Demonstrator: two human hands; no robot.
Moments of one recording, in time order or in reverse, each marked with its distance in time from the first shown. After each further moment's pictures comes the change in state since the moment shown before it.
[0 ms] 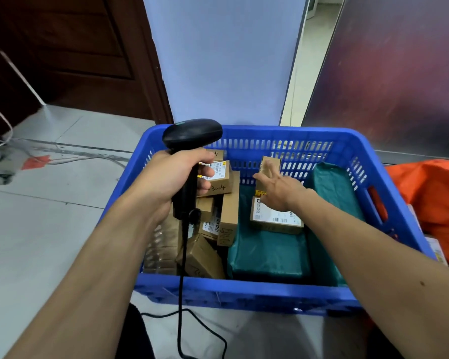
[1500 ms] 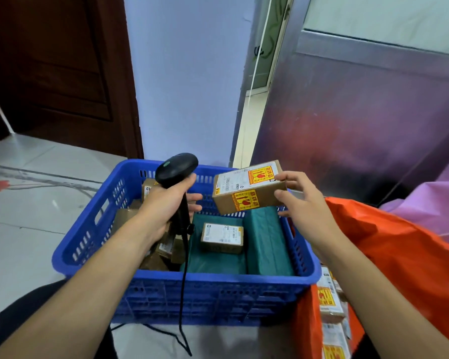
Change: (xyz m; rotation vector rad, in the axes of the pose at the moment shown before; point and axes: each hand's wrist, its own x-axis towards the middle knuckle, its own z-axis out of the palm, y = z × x) left_hand -0.072 -0.004 0.054 -0.179 -0.052 0.065; right_hand -0.268 0.019 -0.110 1.117 0.691 0.077
